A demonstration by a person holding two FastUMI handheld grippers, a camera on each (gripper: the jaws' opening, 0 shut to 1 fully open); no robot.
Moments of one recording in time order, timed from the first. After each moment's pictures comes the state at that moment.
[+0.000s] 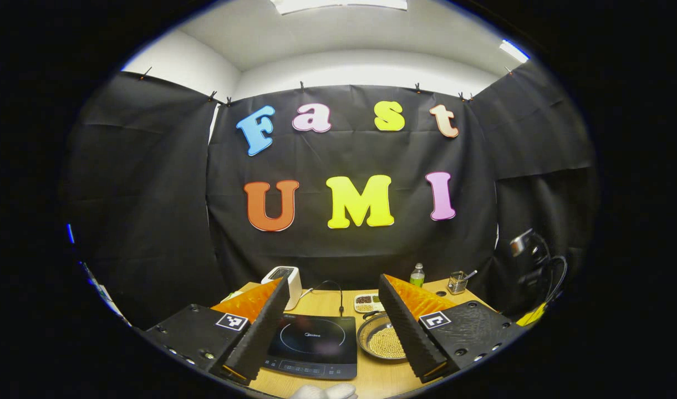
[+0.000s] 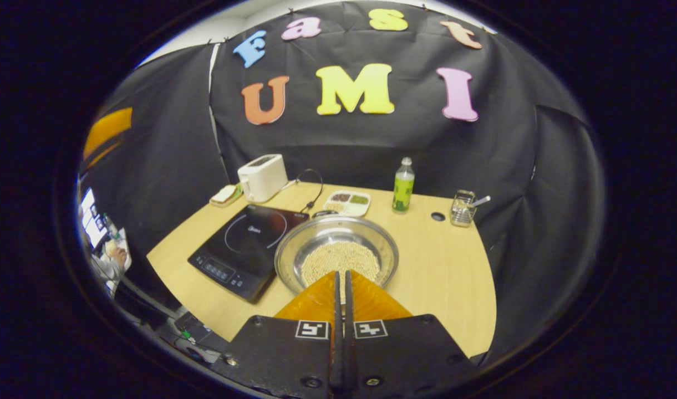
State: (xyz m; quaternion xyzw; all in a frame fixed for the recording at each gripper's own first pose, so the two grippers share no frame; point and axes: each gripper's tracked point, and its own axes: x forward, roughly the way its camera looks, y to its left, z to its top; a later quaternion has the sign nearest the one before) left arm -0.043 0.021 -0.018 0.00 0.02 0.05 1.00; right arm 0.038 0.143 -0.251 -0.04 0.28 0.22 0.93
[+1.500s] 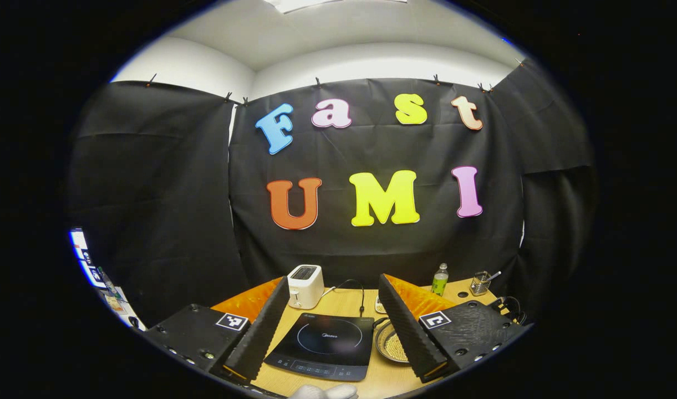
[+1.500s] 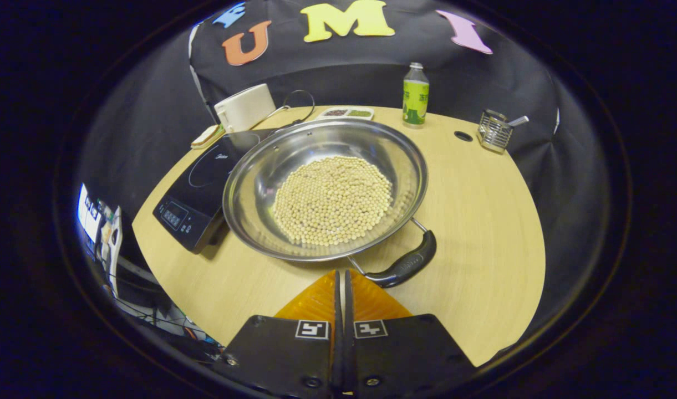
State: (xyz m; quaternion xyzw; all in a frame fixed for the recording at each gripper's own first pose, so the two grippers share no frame) left arm -0.023 0.034 -0.010 0.01 0.04 0.12 0.99; right arm 0.079 0.127 -0.388 -0.02 0.42 0.22 0.88
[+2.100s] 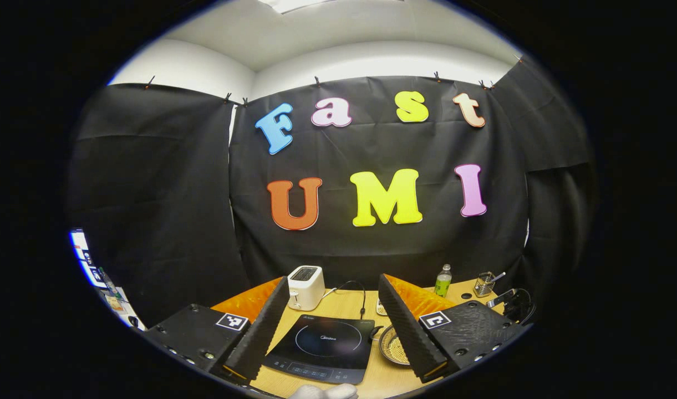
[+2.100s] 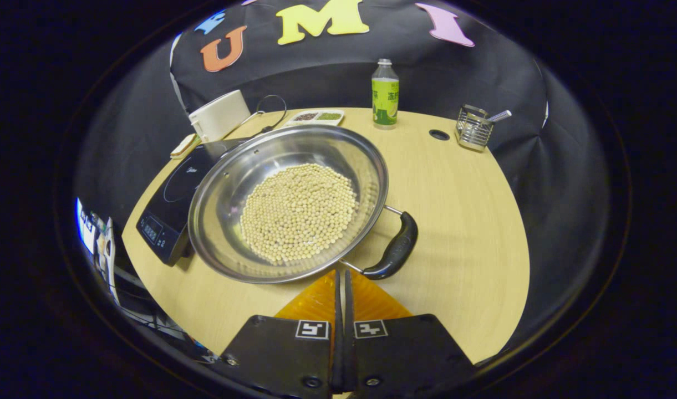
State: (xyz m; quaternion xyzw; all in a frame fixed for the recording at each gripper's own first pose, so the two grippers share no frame) left arm -0.005 0.027 -0.015 0.01 0.04 0.14 0.99; right arm 0.125 0.083 -0.388 -0.03 0.42 0.18 0.89
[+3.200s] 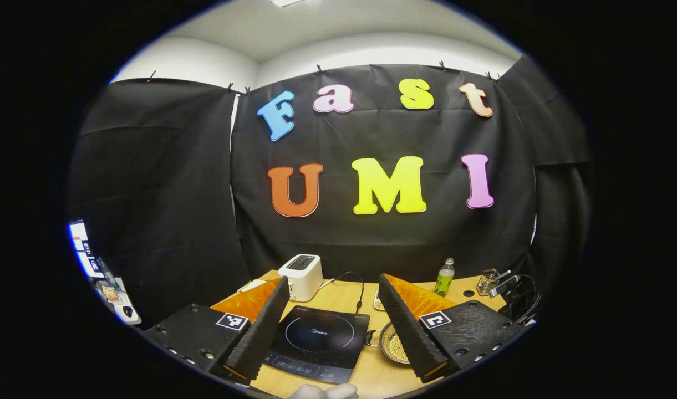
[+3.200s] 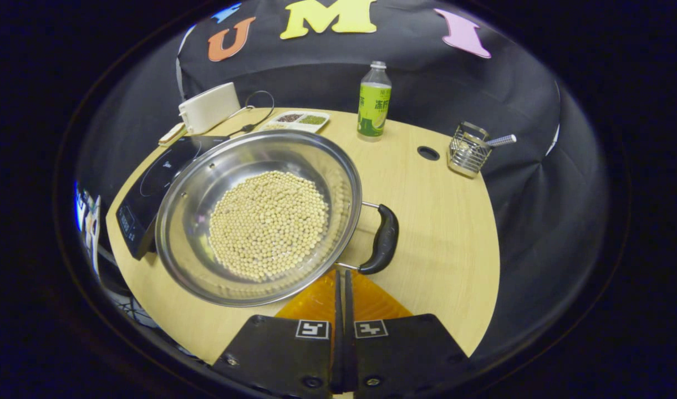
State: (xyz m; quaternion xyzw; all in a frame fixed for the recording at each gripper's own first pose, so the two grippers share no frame) left arm 0.016 0.010 -0.042 0.00 0.06 0.15 0.99; right arm 0.189 0.041 -0.381 -0.09 0.41 0.18 0.89
